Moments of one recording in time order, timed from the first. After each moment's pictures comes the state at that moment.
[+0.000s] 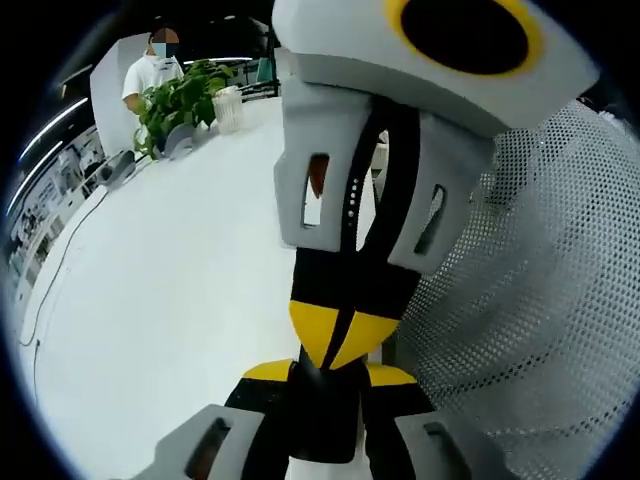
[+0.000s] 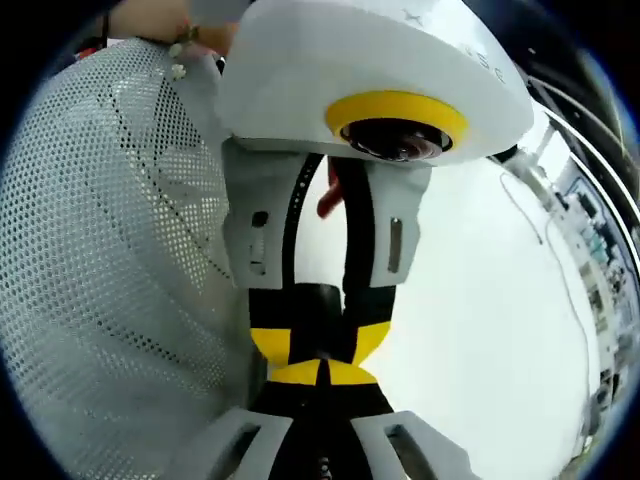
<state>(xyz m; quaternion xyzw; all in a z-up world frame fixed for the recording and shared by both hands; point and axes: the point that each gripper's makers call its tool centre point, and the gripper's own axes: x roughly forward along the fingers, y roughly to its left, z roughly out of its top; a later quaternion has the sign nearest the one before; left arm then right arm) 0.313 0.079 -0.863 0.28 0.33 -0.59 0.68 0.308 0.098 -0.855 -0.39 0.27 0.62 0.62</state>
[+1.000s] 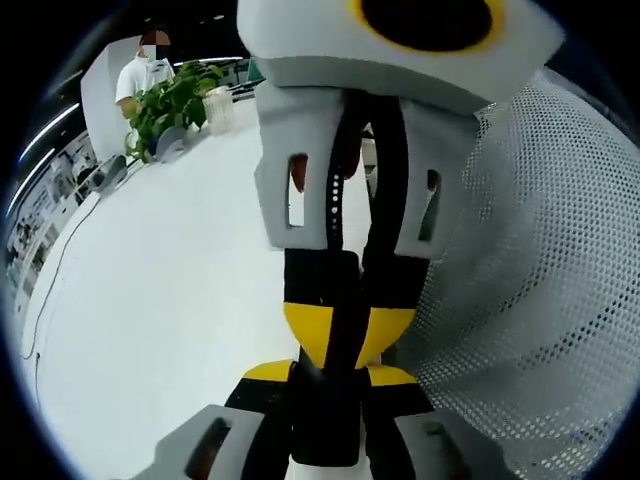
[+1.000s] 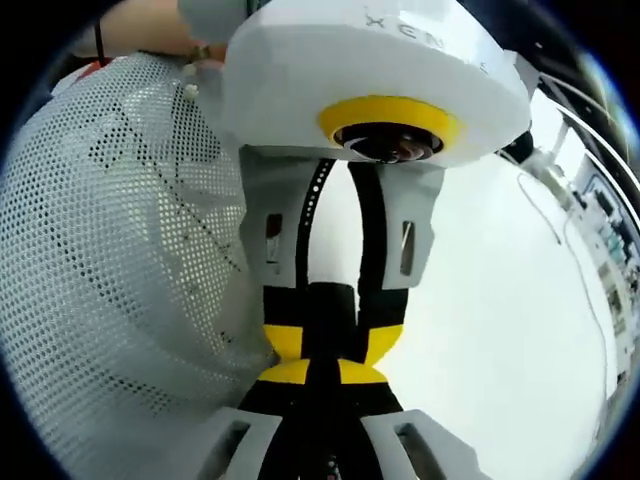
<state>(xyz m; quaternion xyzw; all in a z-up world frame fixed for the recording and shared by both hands) 0.313 0.076 -0.864 0.29 0.33 -0.60 0.67 0.301 0.092 -0.853 -0.34 0.30 0.65 0.61</state>
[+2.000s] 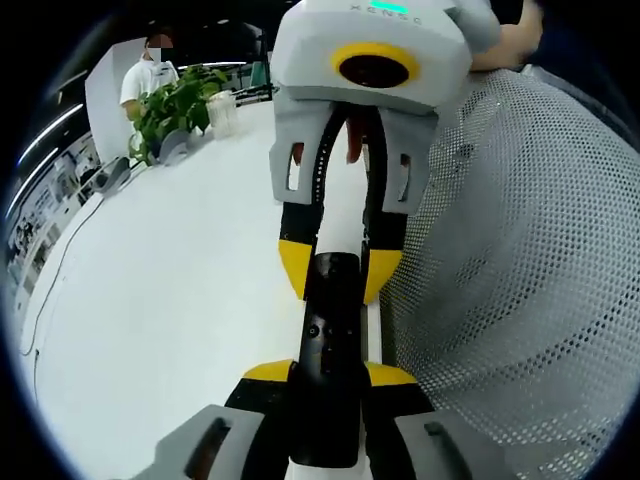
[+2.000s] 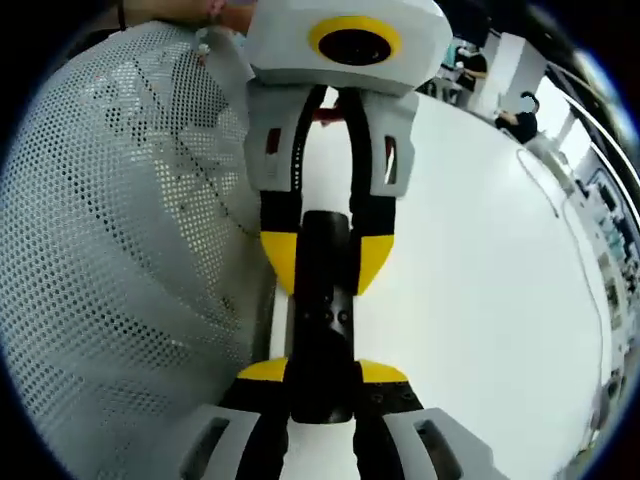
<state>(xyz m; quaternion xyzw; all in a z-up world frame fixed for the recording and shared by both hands) 0.313 0.075 -0.863 0.28 0.32 -0.60 0.67 0.311 0.041 -0.867 -0.39 0.33 0.63 0.58</state>
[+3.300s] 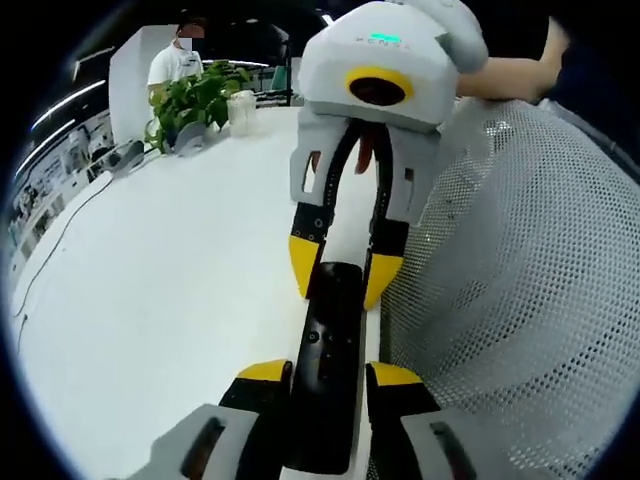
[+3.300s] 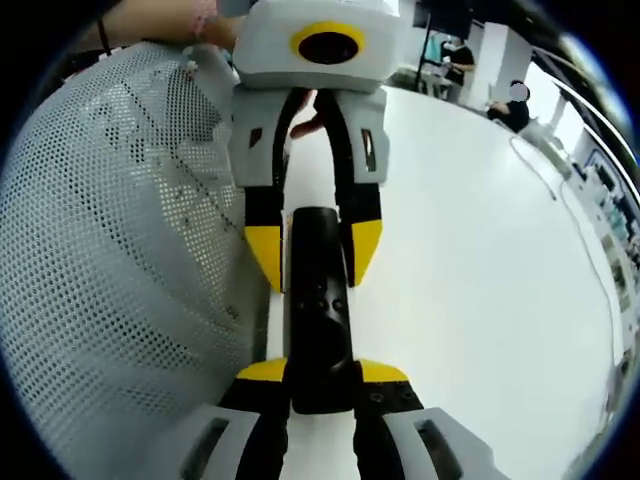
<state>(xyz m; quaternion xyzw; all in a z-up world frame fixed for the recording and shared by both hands) 0.315 0.071 -0.860 0.21 0.34 -0.59 0.70 0.314 0.036 -0.869 -0.37 0.35 0.63 0.59</state>
